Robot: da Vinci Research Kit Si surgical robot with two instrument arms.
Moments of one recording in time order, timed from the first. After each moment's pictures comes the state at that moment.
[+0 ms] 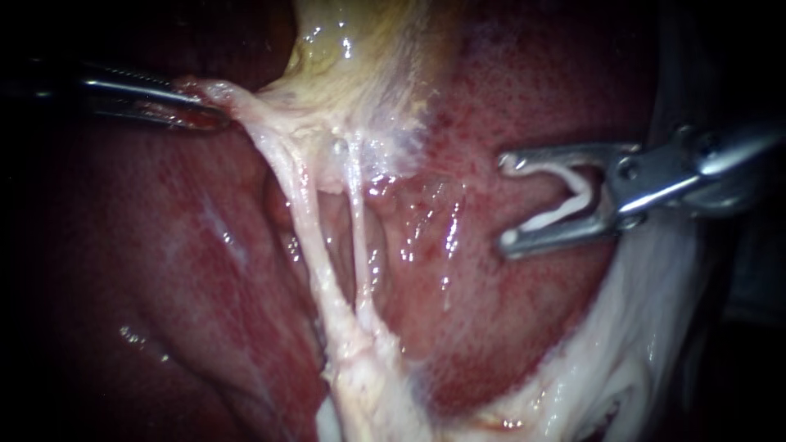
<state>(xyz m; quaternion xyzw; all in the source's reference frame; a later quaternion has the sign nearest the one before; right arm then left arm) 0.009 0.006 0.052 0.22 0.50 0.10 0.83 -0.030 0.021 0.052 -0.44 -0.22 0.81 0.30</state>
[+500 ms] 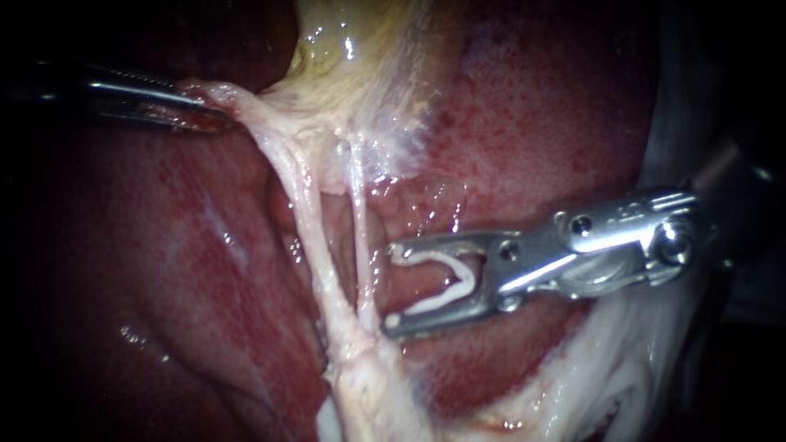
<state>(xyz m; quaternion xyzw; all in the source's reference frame) 0.016 0.001 0.056 0.31 0.52 0.14 0.79 -0.030 0.020 0.052 -0.44 -0.22 0.81 0.30</state>
